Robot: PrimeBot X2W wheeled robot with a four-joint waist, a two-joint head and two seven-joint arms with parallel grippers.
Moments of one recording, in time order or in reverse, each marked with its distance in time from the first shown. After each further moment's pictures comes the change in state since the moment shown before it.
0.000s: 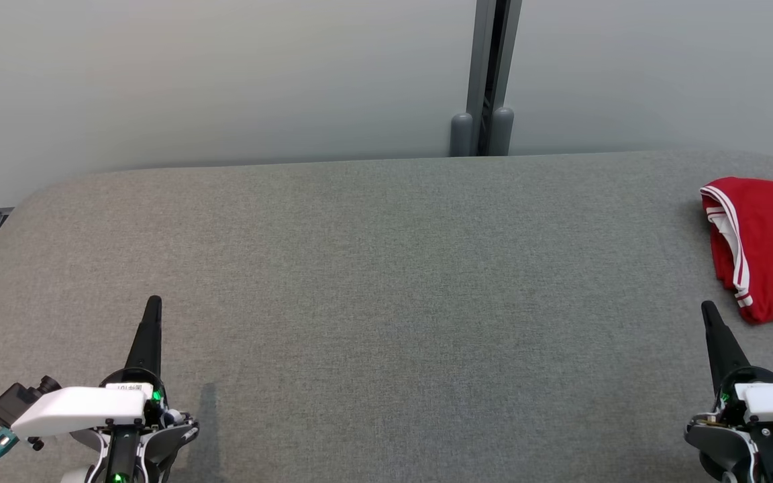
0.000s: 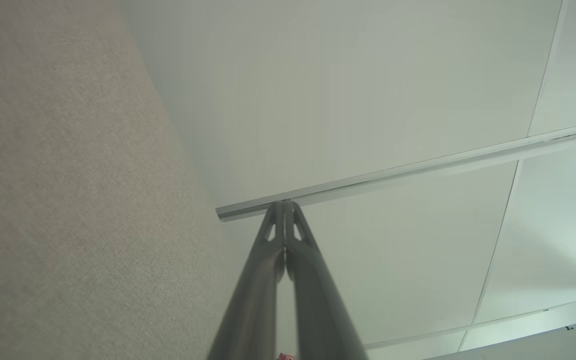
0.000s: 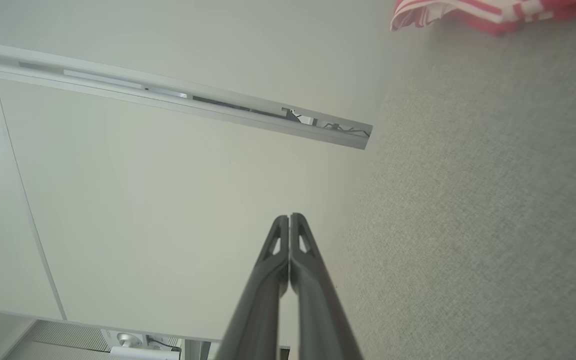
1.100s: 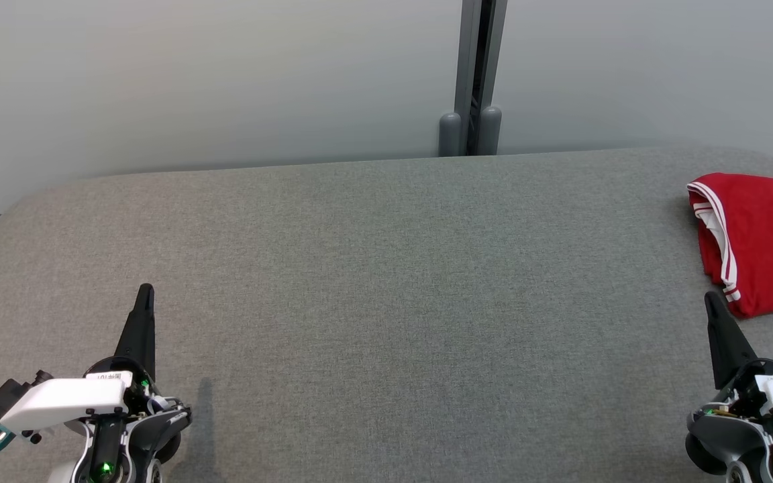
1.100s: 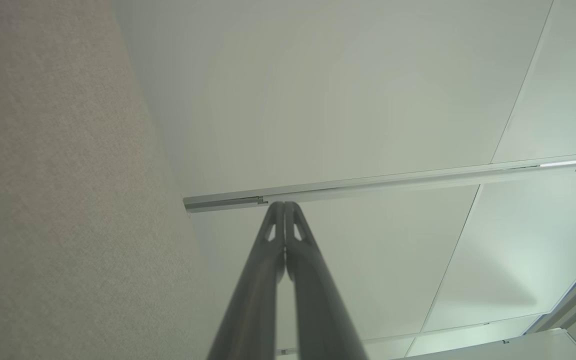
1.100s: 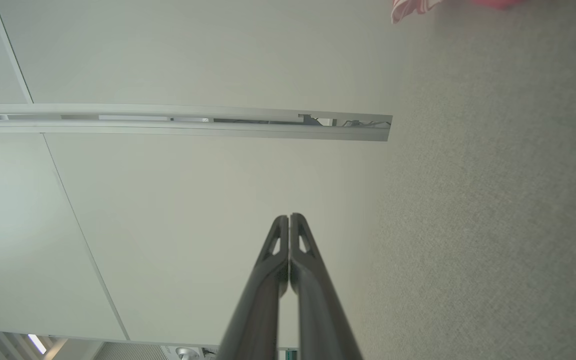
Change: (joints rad) left arm -0.027 0.000 0.027 0.004 -0.151 0.000 0.049; right arm -0.022 -0.002 -0.017 0.007 0.191 0.000 0.051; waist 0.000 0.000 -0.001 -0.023
